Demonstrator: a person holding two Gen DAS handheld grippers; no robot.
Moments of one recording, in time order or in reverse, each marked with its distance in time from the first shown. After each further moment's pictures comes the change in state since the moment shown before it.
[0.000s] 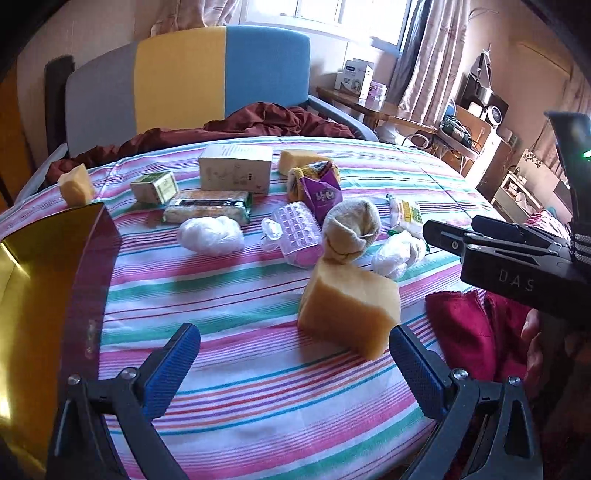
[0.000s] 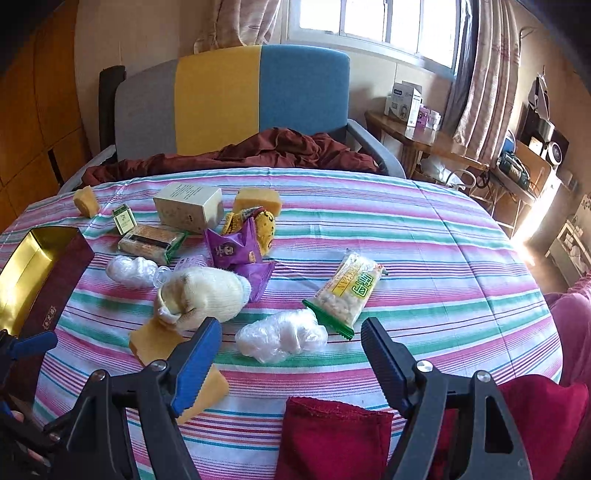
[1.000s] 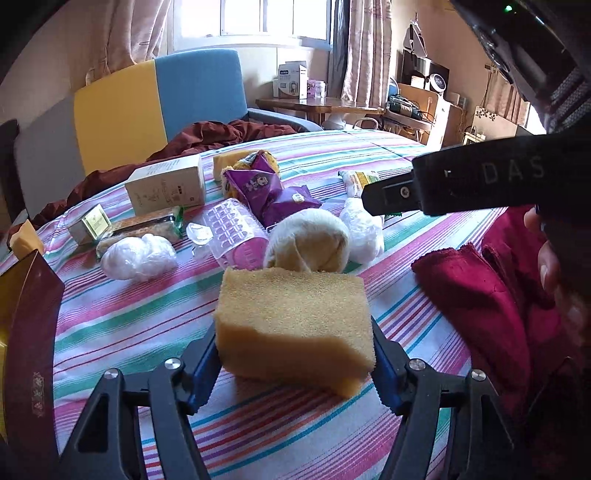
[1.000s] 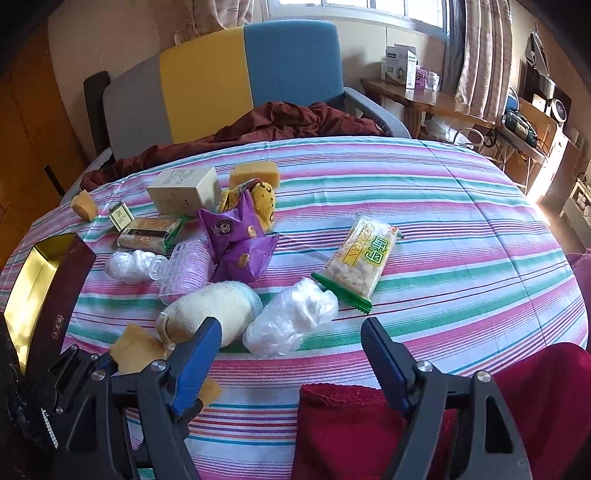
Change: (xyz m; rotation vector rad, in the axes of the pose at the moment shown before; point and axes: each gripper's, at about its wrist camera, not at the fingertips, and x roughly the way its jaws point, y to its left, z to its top) left arm 0.042 -0.027 -0.025 0.248 -0.077 -0.052; right arm 0.021 -0.003 -0.007 0.083 0.095 0.091
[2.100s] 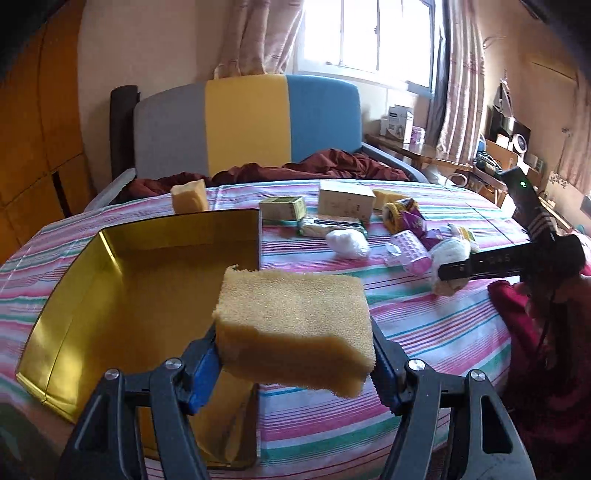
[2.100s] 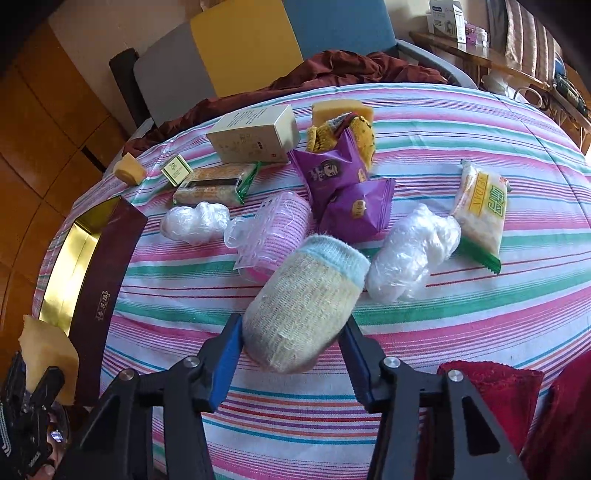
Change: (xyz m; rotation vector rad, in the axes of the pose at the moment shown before) left arm -0.148 0.118 -0.061 -0.277 -0.101 0.286; right arm 0.037 0.047 -0.007 0.035 0.161 0.233
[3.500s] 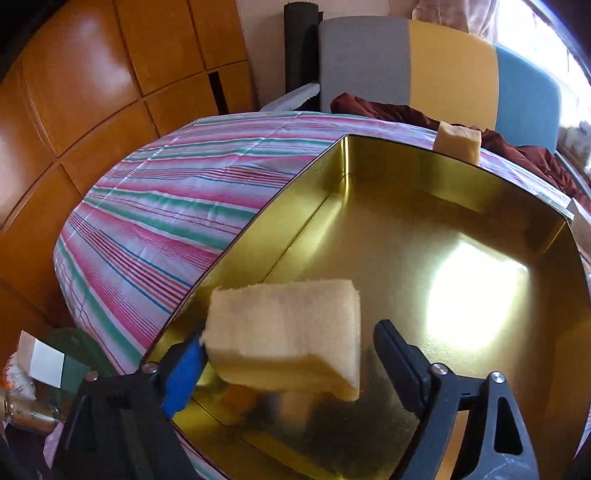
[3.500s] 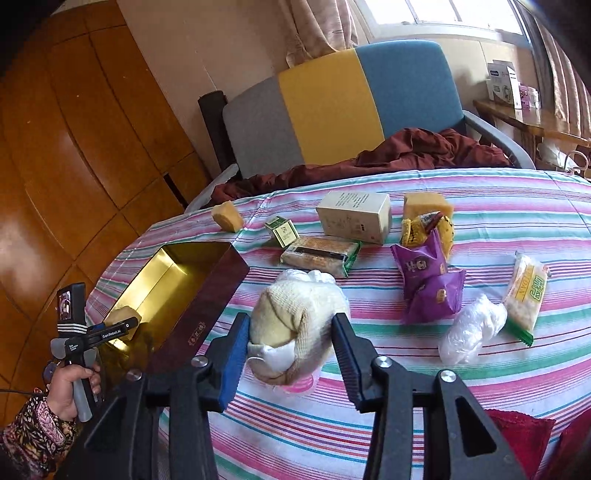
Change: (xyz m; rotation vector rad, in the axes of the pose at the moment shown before) left arm 0.049 0.201 -0.018 -0.340 0.232 0.530; right arm -0.051 0.048 -0.003 -0.180 -0.248 0.248
